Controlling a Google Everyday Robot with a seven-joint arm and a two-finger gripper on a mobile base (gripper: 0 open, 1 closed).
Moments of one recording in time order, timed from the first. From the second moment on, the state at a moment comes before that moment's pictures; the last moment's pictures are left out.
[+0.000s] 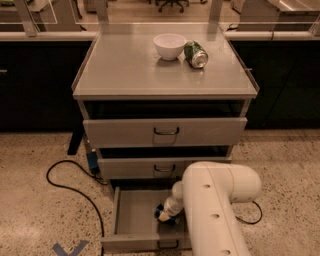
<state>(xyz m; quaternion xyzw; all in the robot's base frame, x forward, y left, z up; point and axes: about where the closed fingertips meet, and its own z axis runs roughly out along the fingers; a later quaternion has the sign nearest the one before) 0.594 -0.027 0.139 -0.51 0.84 0.16 0.12</state>
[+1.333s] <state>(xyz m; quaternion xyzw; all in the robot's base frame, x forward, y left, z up) 0.595 -0.026 0.132 -0.51 0.84 0.17 0.11</state>
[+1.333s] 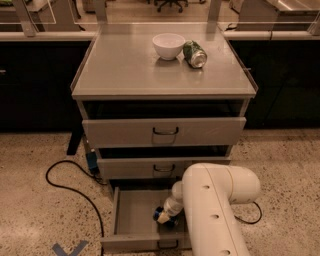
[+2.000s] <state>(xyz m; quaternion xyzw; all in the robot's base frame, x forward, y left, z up) 0.595 -0.026 0.132 -0.51 0.84 0.17 0.11</state>
